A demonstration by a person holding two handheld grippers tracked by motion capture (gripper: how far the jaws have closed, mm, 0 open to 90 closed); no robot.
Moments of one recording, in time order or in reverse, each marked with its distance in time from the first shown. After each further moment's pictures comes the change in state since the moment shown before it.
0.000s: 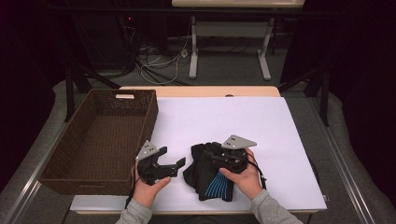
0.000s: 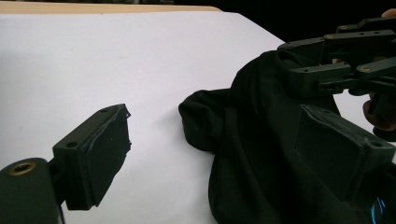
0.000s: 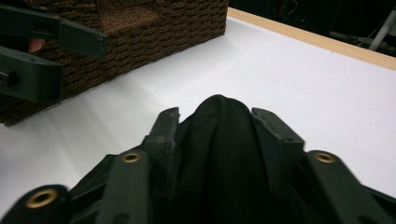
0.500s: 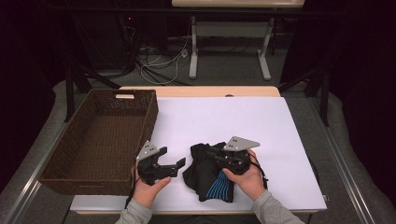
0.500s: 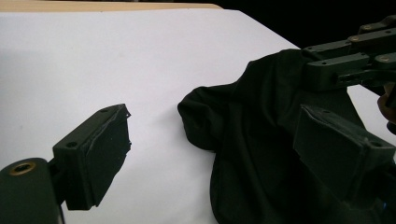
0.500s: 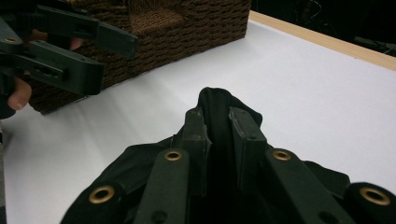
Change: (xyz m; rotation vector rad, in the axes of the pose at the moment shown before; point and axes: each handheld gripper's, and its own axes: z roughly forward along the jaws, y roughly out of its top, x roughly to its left) left arm 0.000 -0.001 0.001 0.005 0.000 0.004; right arm 0.001 0.002 -0.011 0.000 0.080 -0.025
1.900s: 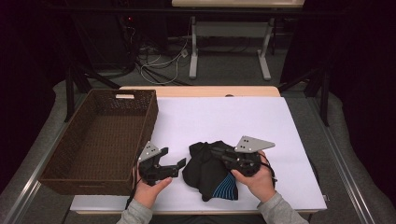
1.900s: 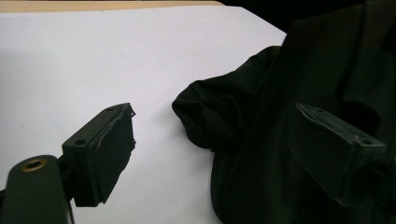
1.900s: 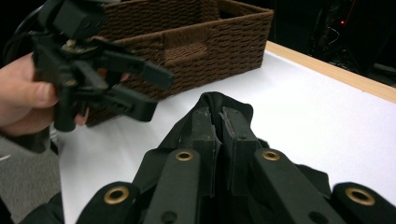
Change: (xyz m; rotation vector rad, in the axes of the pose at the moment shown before) left arm -0.003 -0.001 0.002 0.006 0.017 0.014; right arm 0.005 0.016 -0.037 -0.085 0.089 -0.026
